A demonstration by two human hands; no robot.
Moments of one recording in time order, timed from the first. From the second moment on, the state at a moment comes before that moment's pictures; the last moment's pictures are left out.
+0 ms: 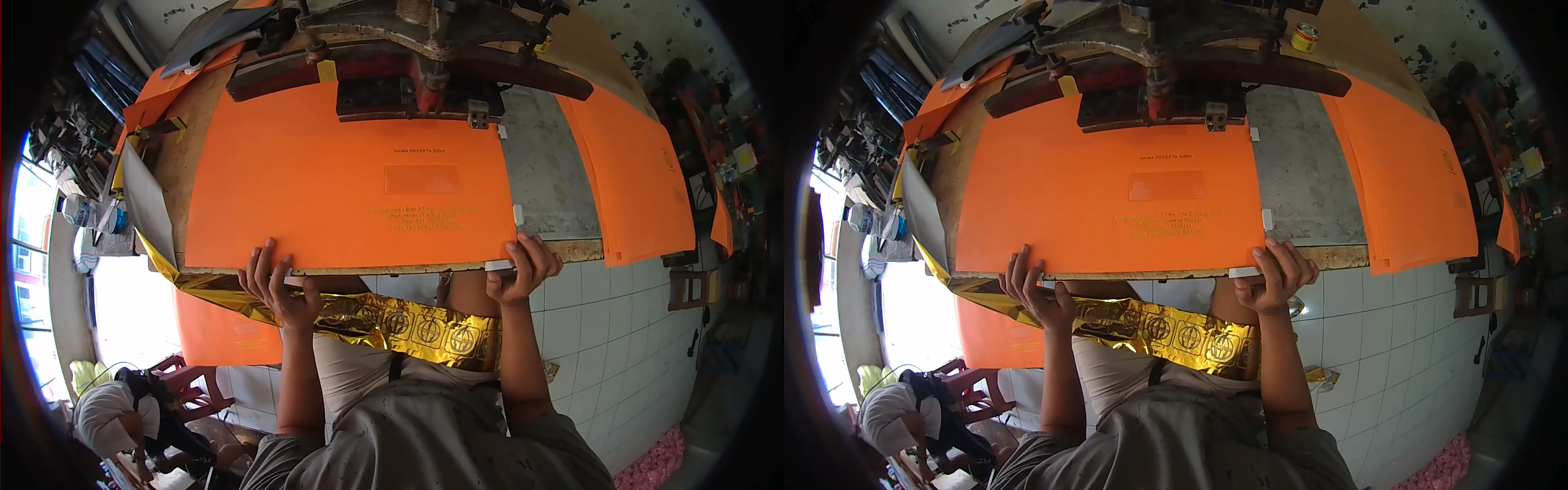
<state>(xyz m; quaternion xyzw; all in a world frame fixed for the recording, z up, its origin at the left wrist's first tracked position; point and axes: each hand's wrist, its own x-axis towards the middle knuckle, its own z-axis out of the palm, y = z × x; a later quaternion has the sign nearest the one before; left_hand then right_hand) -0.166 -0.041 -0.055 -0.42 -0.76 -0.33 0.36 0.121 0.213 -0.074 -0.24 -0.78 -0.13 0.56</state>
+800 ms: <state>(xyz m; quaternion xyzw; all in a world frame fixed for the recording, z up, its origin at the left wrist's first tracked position) -0.163 -0.050 -0.036 -0.43 -0.77 -0.34 0.32 0.122 0.208 -0.061 -0.23 -0.80 -0.10 0.55</state>
